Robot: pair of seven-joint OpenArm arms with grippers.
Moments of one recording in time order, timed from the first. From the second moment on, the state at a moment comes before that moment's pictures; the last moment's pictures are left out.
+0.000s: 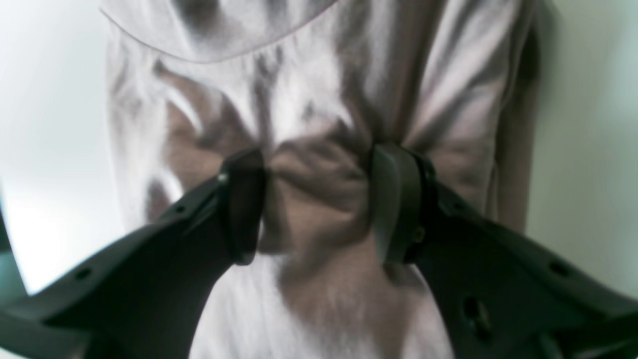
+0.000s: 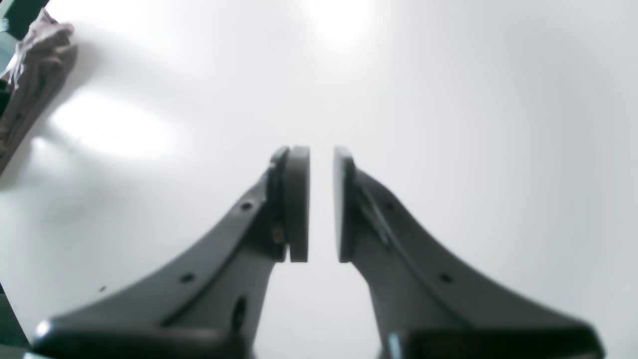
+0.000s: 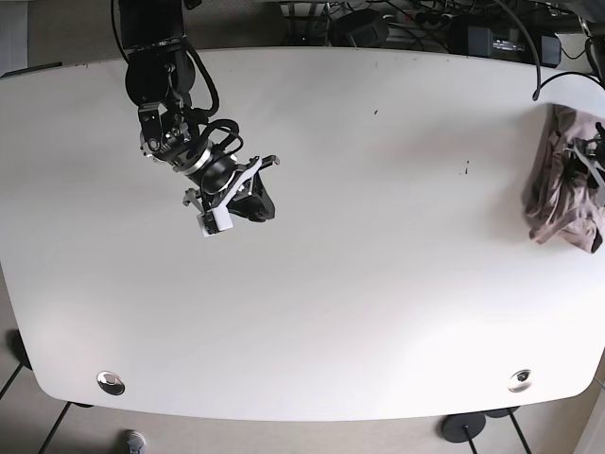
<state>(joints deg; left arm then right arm) -4.6 -50.2 -6.7 40.4 -16.5 -39.6 10.6 -2.7 8.4 -6.0 91.4 25.7 21.2 -27.6</state>
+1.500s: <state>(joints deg) 57.5 -1.4 -5.1 108.7 1.9 -11.0 -6.9 -52.1 11.3 15.7 93.4 14.7 21.4 19.9</state>
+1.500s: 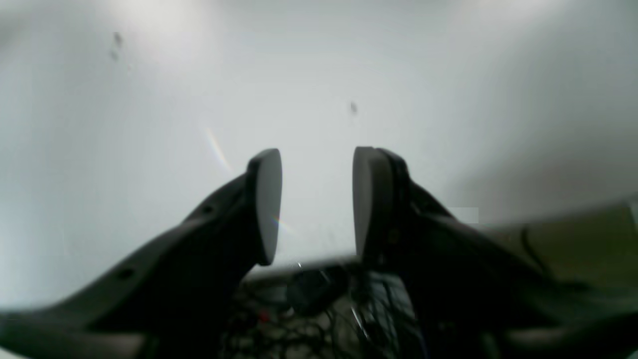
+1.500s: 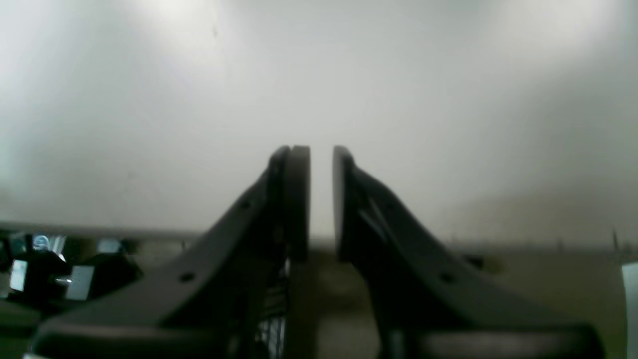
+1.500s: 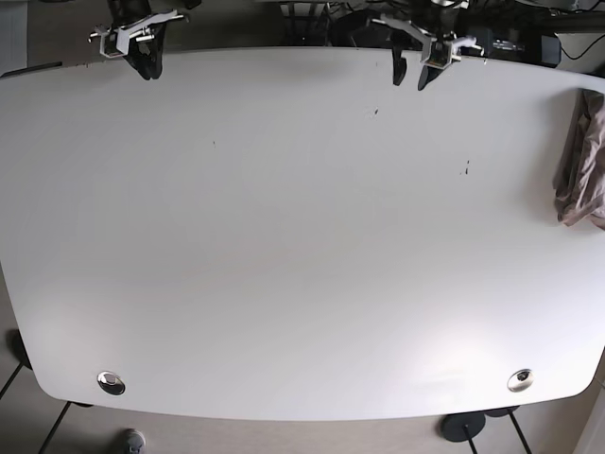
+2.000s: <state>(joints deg) 50.9 -0.5 -5.6 72.0 1.7 -10.0 -8.5 -47.4 13.7 -4.0 49.8 18.5 21.0 37.0</state>
